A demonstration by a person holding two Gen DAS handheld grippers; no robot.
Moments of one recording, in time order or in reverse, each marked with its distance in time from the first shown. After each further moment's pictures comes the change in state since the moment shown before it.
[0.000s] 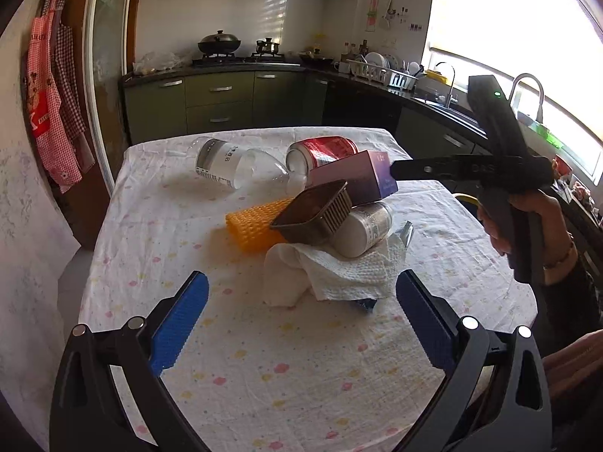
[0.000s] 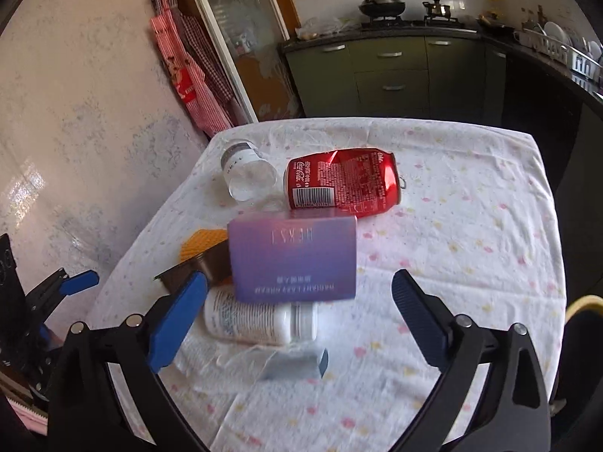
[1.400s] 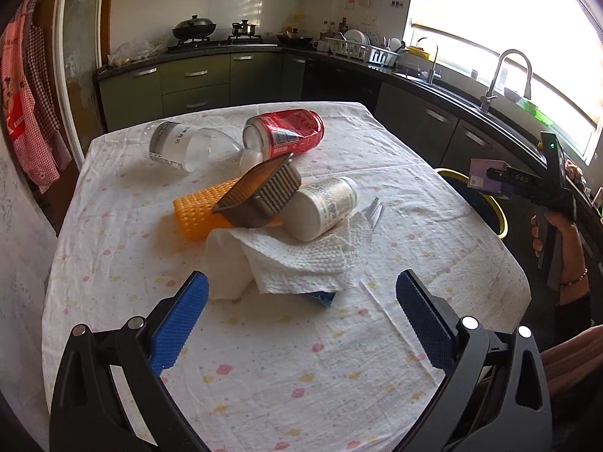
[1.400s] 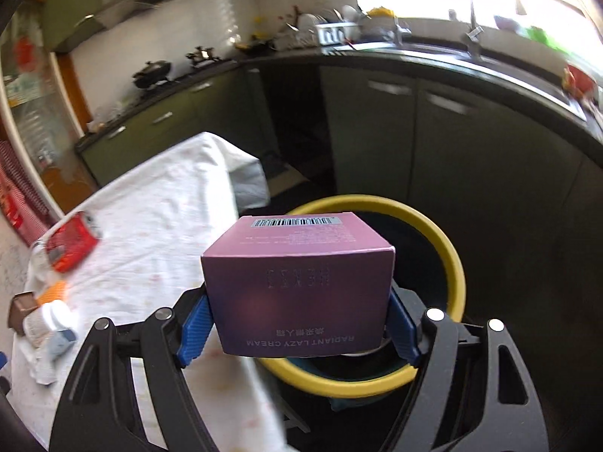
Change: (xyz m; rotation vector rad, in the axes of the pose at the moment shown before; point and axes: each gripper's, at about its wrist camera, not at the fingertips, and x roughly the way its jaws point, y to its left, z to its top) left arm 0.032 -0.045 -0.004 0.053 0.081 -0.051; right arm -0.149 -0.182 -0.129 0.508 -0.243 -0.642
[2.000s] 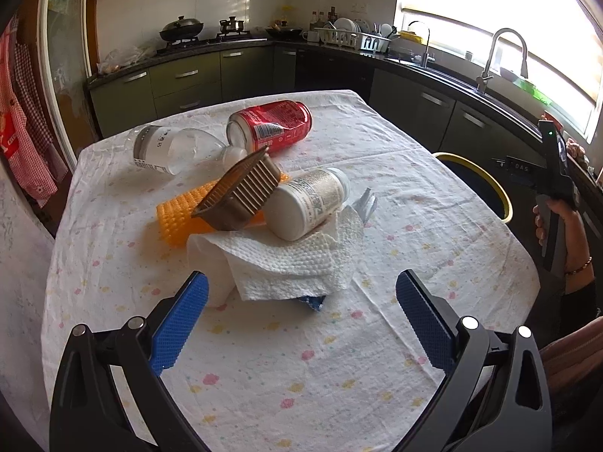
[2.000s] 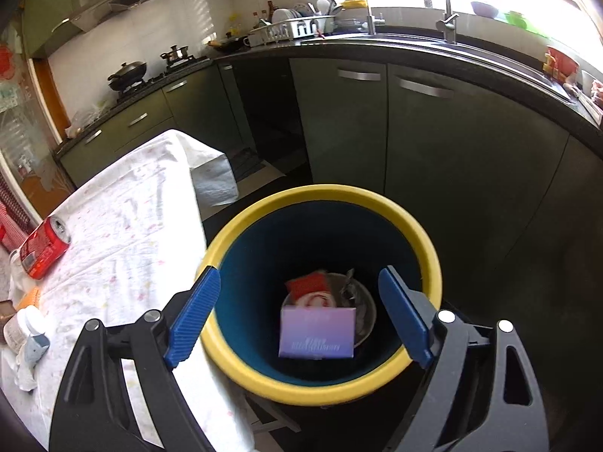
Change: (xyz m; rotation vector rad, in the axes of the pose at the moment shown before) left arm 0.018 -0.011 0.004 0.068 0.028 0.020; right arm 0.015 -0.030 -0.009 0.028 0.005 -0.053
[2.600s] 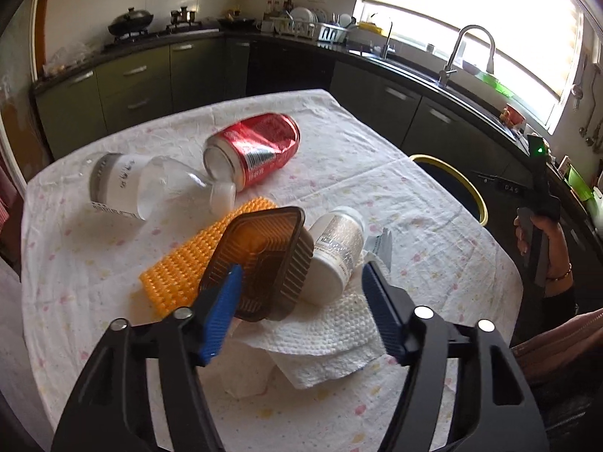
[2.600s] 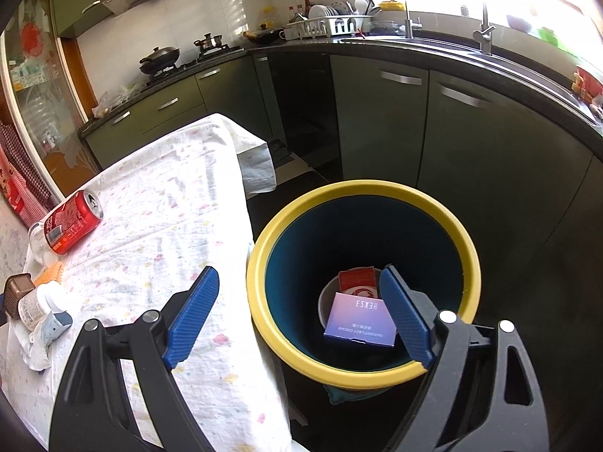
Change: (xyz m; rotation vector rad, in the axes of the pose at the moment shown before) left arm 0.043 0.053 0.057 0.069 0.066 -0.233; right arm -0.013 0.044 -0.010 -0.080 0.022 0.075
